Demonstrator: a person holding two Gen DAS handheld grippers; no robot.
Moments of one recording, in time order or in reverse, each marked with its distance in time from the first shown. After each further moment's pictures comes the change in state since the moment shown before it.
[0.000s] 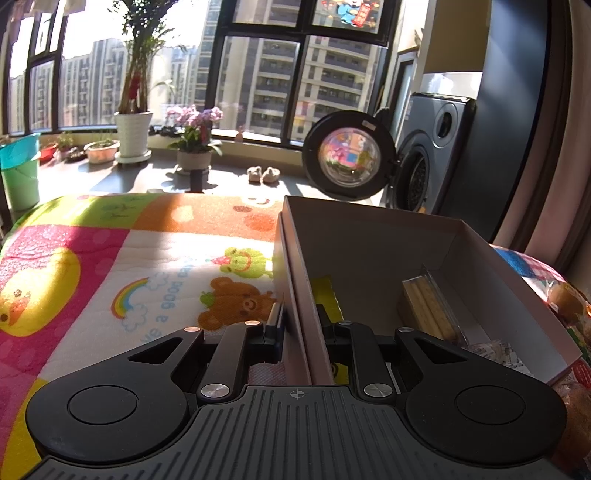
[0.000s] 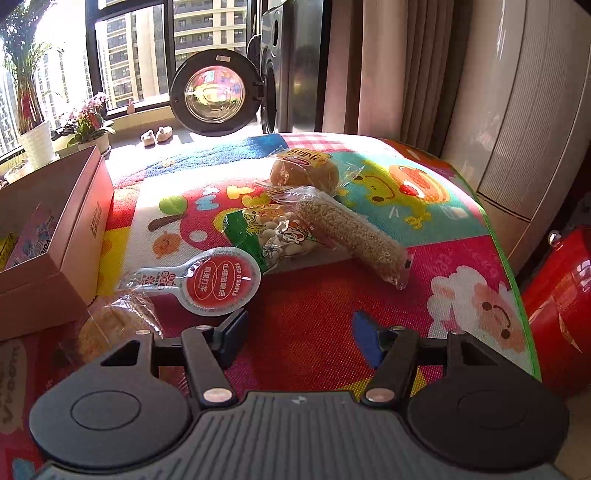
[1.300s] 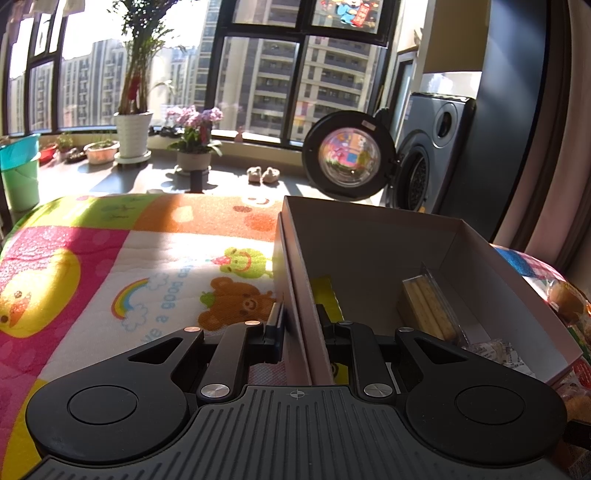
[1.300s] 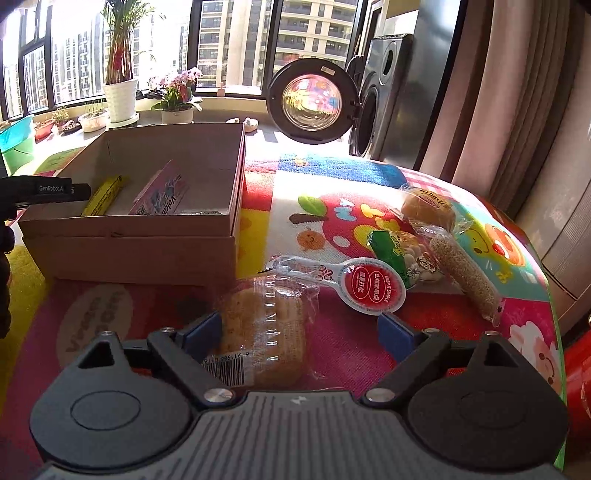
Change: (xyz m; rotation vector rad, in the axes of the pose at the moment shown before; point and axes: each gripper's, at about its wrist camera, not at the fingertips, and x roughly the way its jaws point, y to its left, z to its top) left arm 0.001 -0.001 -0.002 0.007 -0.002 0.002; right arm -0.023 0.087 -0.005 -0.275 -0.052 0.143
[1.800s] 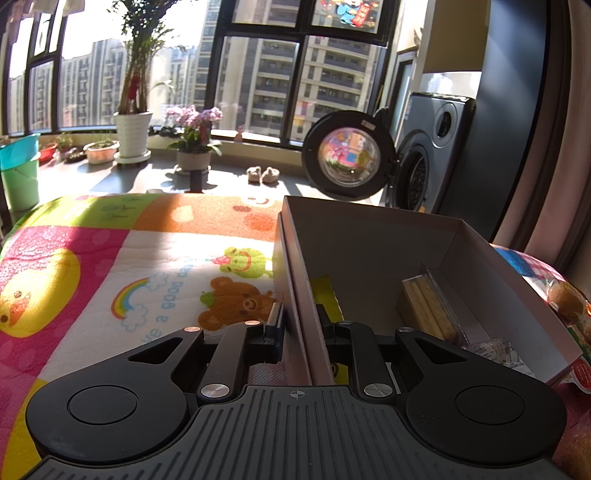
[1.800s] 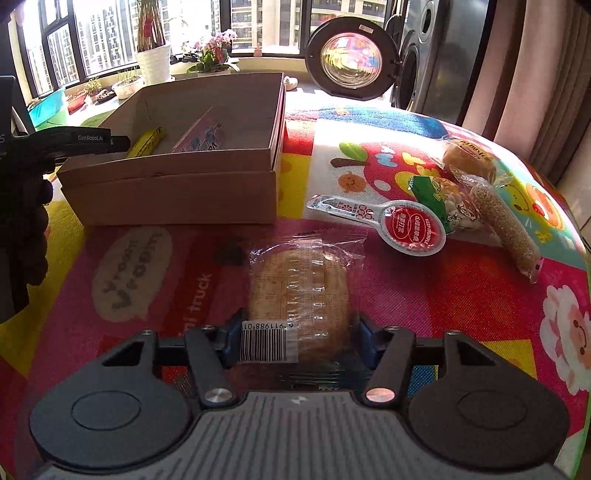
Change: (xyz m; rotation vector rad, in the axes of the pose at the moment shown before) left arm 0.000 0.000 0.000 0.001 -0.001 0.001; right arm -0.017 -0.004 -0.028 -0.017 0.165 0.147
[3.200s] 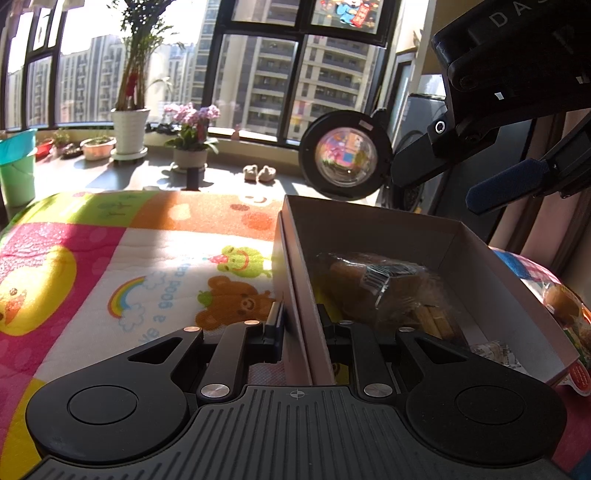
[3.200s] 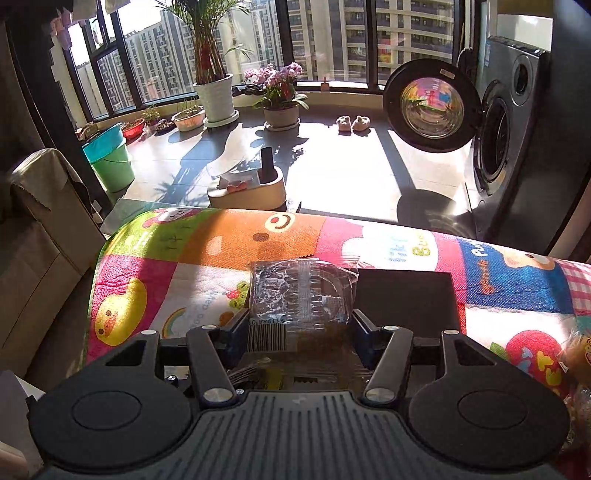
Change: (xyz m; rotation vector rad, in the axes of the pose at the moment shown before) left arm 0.002 0.003 0.000 -0.008 0.002 -0.015; right arm 0.029 0.113 0.224 -0.028 -0.071 0.202
